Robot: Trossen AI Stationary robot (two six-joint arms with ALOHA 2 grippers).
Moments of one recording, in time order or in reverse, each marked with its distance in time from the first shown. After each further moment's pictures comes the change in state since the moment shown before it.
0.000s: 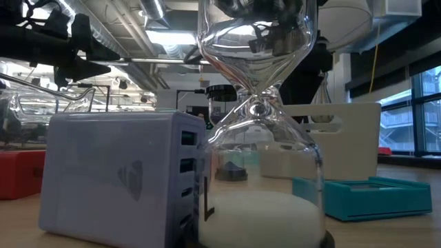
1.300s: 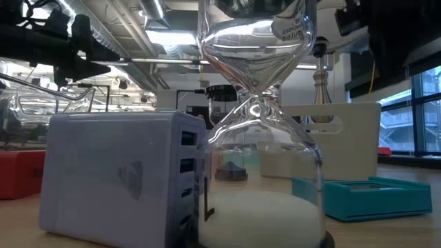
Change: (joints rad) left arm 0.000 0.000 0.000 0.000 -0.003 0.005; right arm 0.188 -0.553 -0.311 -0.250 -0.022 0.578
